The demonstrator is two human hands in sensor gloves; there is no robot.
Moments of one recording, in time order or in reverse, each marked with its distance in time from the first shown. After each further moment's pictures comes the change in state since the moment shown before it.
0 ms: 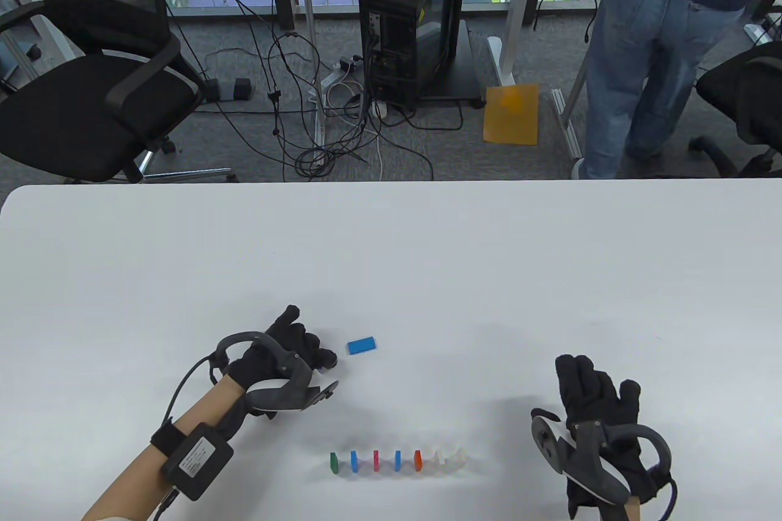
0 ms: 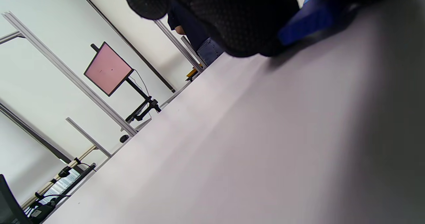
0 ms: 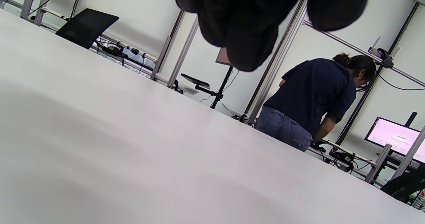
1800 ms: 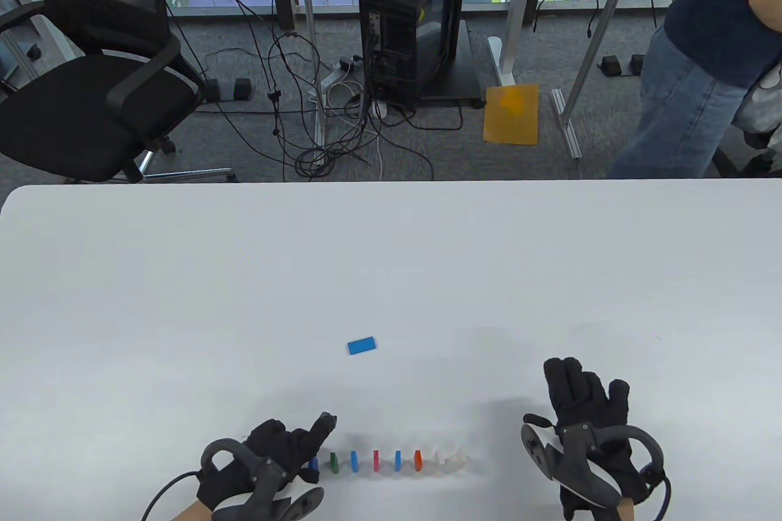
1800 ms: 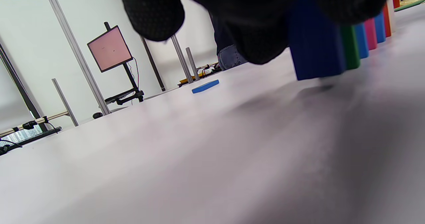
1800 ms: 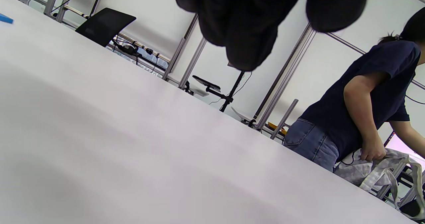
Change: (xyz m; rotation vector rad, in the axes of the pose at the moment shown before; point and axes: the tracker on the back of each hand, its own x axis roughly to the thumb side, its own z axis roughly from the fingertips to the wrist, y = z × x) left_hand 0.053 0.070 0.115 0.047 0.029 0.373; right_hand 0.012 -0.007 0.003 -0.011 -0.064 0.045
